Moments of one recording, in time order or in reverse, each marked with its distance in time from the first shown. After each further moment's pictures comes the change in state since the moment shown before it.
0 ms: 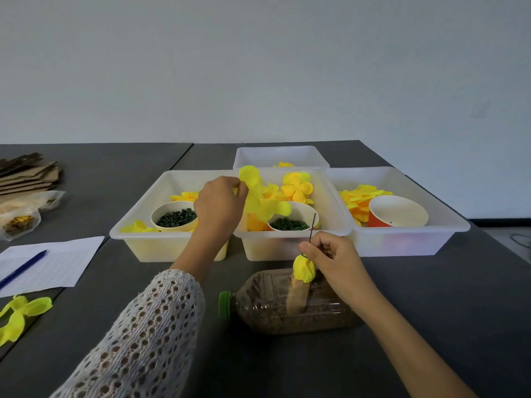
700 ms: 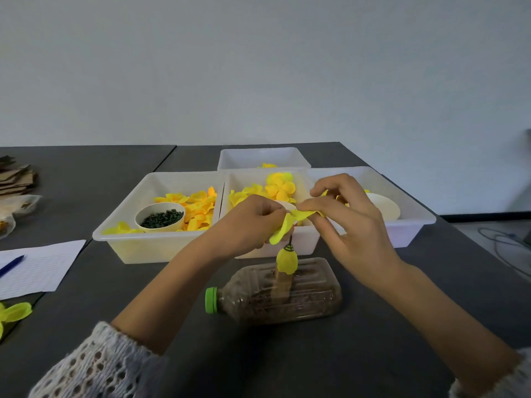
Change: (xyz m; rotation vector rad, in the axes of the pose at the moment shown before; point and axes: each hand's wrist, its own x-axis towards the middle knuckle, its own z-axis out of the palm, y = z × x) left_hand -0.065 0.065 -0.058 -0.585 -0.800 0.216; right_hand -0.009 -0.080 -0.047 -0.661 0.207 -0.730
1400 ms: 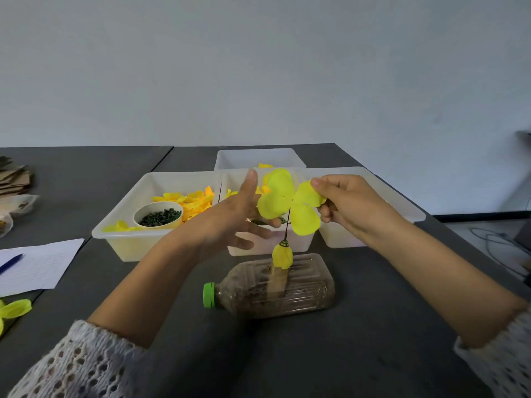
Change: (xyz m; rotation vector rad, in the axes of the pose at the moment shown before) left_hand -0.014 0.000 -0.017 -0.259 -0.065 -0.268; right_hand 0.034 0.009 -0.010 0.725 -0.197 0.956
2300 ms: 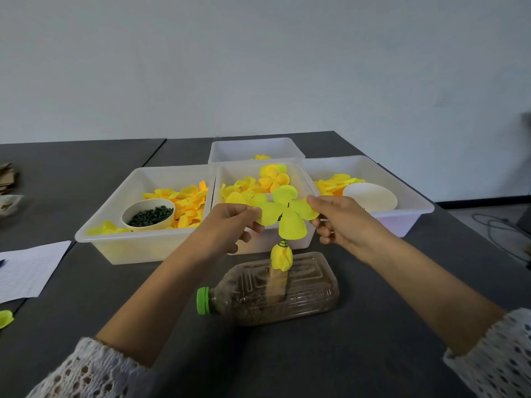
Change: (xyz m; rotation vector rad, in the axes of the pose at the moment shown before) left_hand 0.022 -0.029 0.009 -0.028 0.293 -0.024; right_hand 0.017 0.055 0.002 0.136 -0.030 0.238
